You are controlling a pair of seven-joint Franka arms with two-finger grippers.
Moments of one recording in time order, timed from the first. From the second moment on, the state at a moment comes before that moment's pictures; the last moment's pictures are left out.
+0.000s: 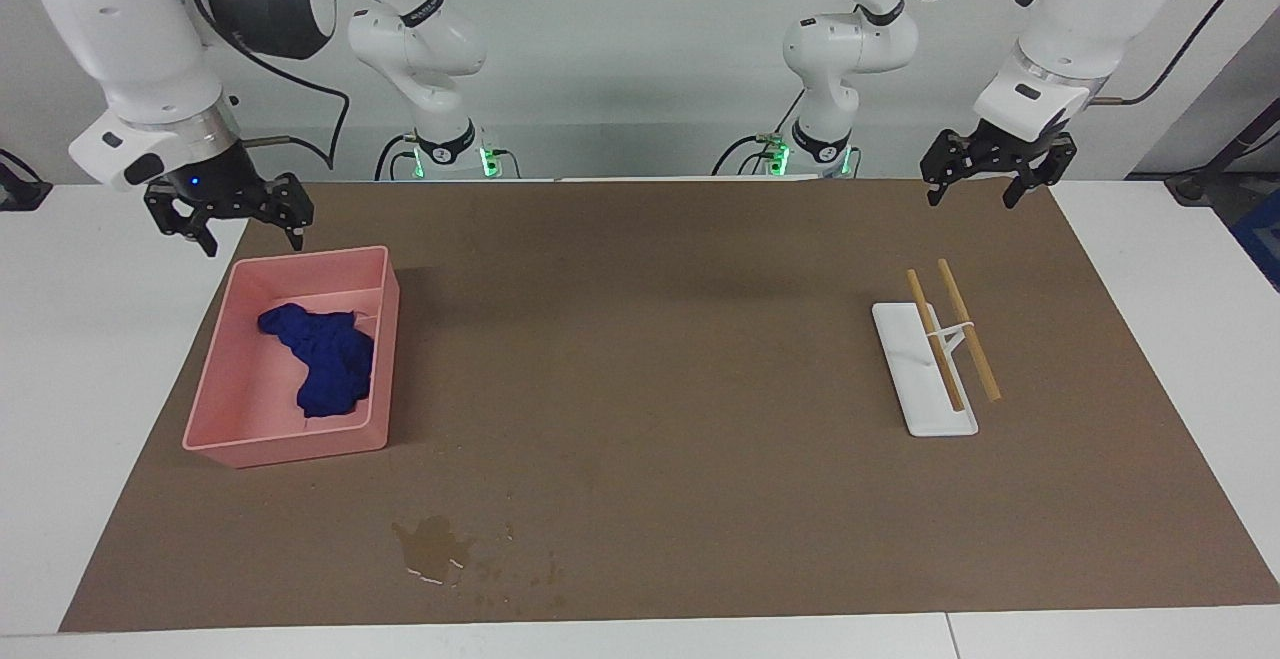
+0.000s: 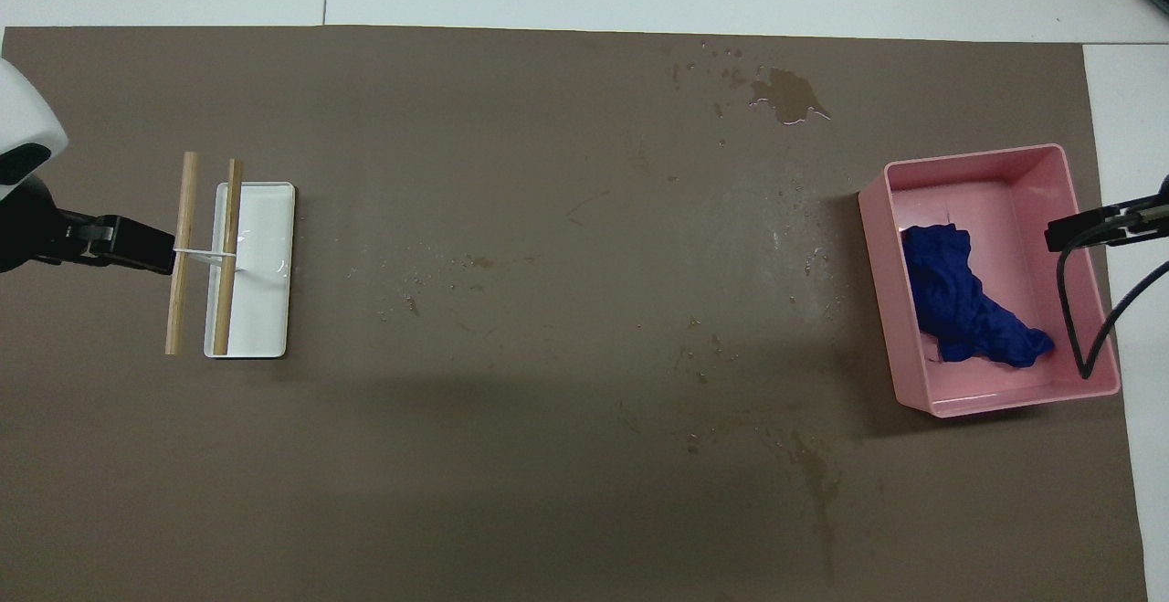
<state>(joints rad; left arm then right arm) 0.00 -0.03 -0.12 -1.59 0.03 1.52 0.03 -0.16 0.05 0.11 -1.54 -0.10 1.59 -0.22</state>
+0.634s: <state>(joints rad) 0.00 -0.03 -0.12 -1.59 0.03 1.52 0.03 -0.10 0.07 0.13 -1.43 -0.10 1.48 -0.11</state>
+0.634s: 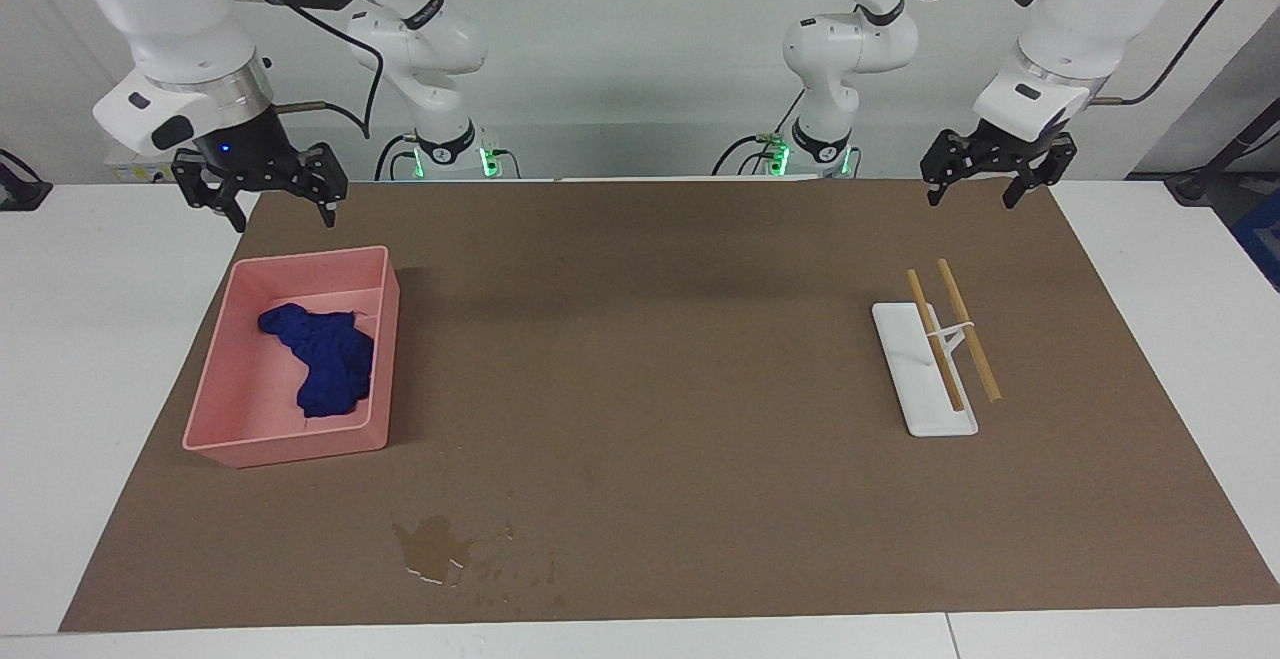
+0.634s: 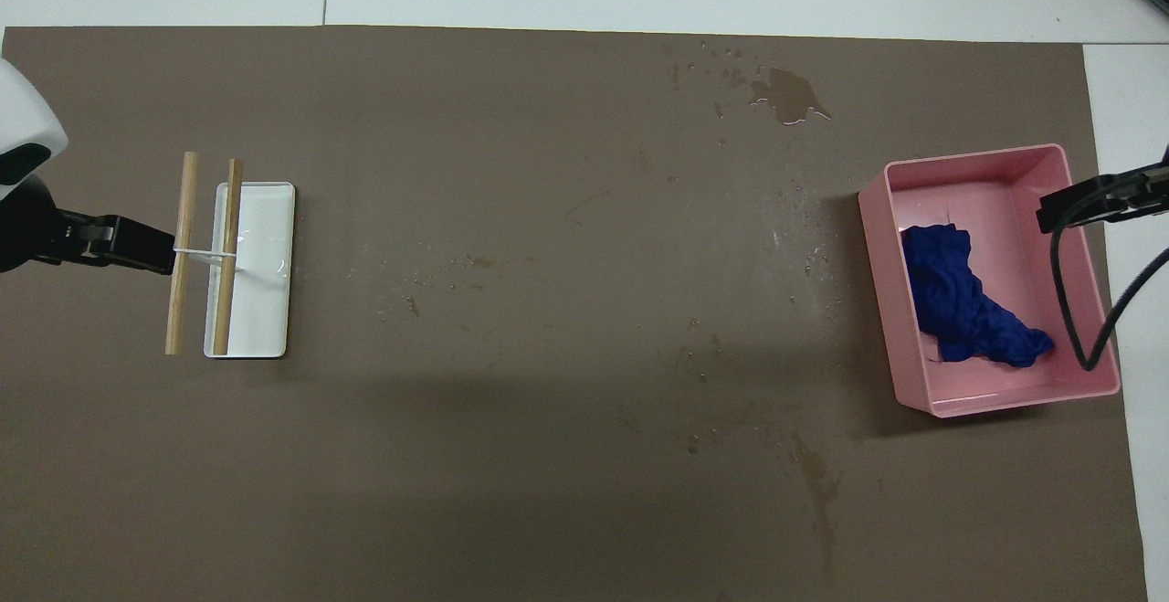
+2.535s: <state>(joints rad) 0.00 -0.03 -0.12 -1.59 0.03 1.52 0.03 -0.02 -0.02 0.11 -1.48 -0.03 1.42 -0.08</state>
